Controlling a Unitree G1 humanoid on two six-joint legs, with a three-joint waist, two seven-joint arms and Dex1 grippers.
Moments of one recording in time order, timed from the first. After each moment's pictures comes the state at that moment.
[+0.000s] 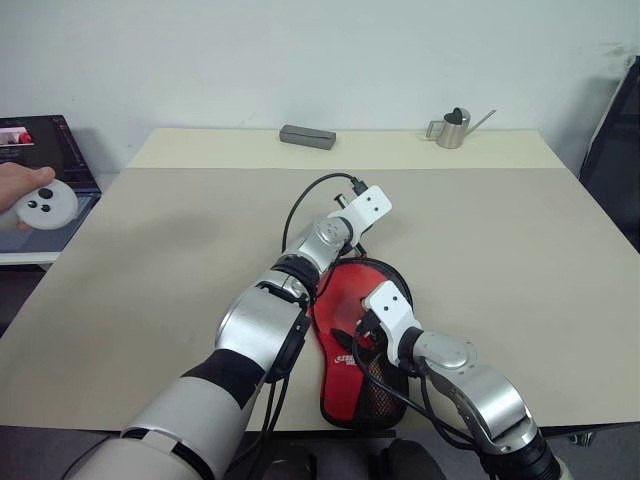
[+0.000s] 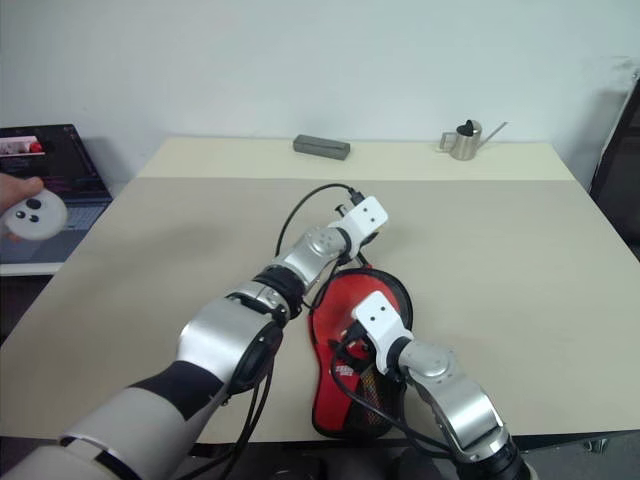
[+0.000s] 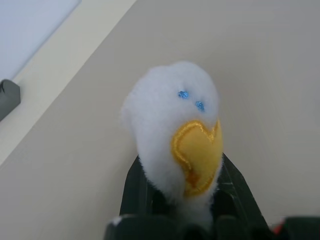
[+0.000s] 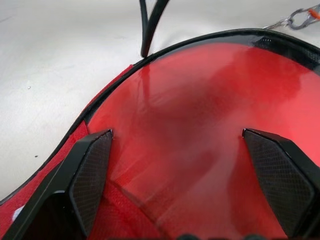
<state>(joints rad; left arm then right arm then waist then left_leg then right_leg) -1.32 0.00 -0.14 1.40 0.39 -0.07 -0.31 -0.19 -0.24 0.40 -0.45 0.06 0.83 0.40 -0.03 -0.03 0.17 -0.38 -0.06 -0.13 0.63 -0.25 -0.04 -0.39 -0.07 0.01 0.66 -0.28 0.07</state>
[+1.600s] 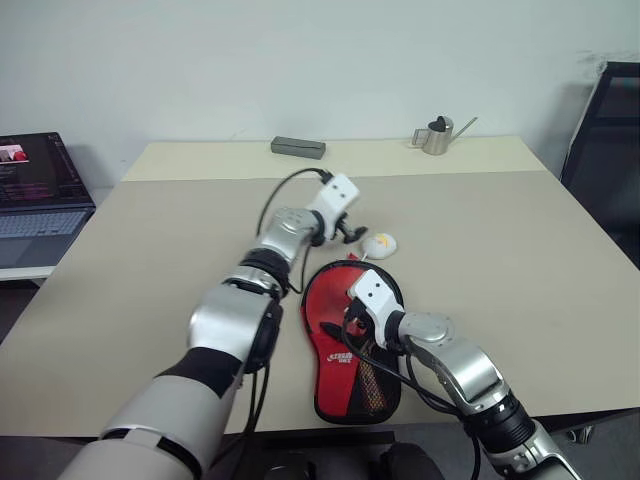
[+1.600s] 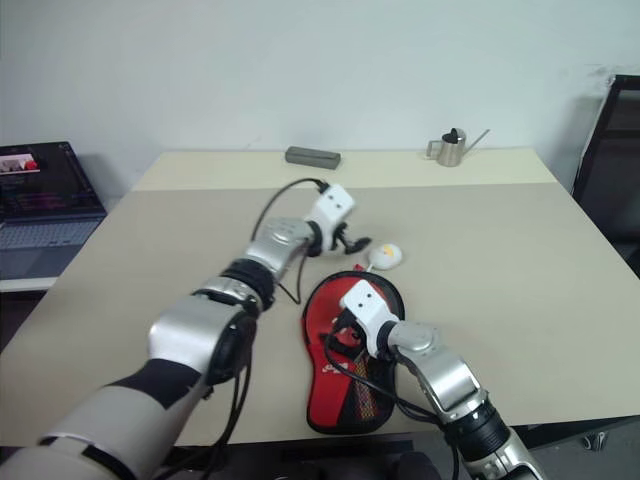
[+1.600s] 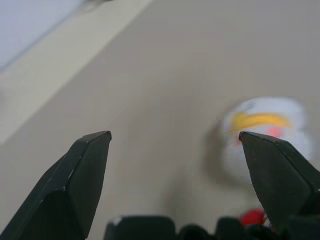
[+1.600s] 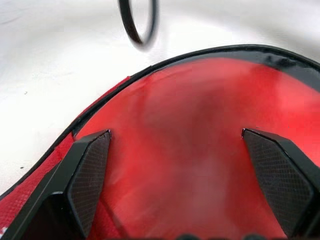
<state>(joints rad) -1.29 0.19 0.00 1.36 0.24 -0.10 -0.63 -0.38 -0.22 0.41 -0.15 0.07 0.68 0.50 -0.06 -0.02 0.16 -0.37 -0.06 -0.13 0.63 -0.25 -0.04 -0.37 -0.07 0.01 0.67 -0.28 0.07</state>
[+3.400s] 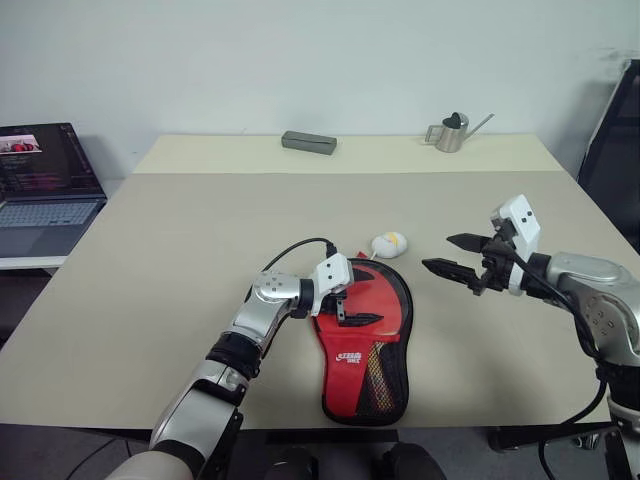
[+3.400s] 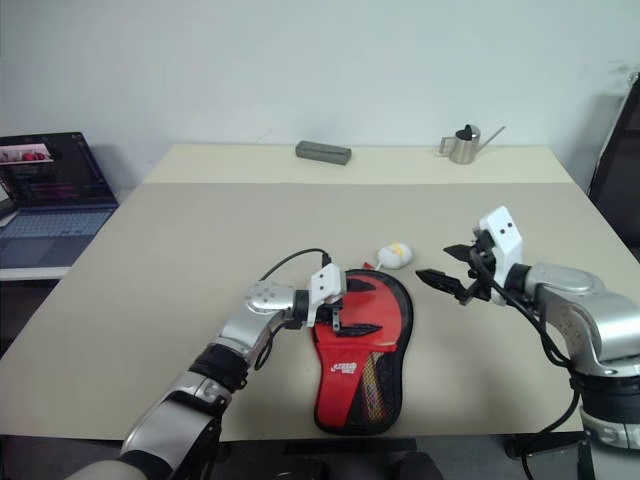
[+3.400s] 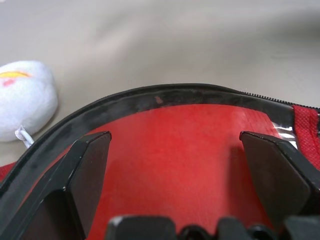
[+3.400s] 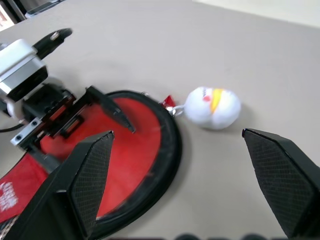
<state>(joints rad) -0.69 0.25 -0.29 0.63 -0.05 -0.15 -1.12 -0.50 -0.69 -0.12 -0.25 0.54 0.95 0.73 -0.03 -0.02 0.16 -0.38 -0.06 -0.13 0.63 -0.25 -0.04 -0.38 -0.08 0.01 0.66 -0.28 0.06</state>
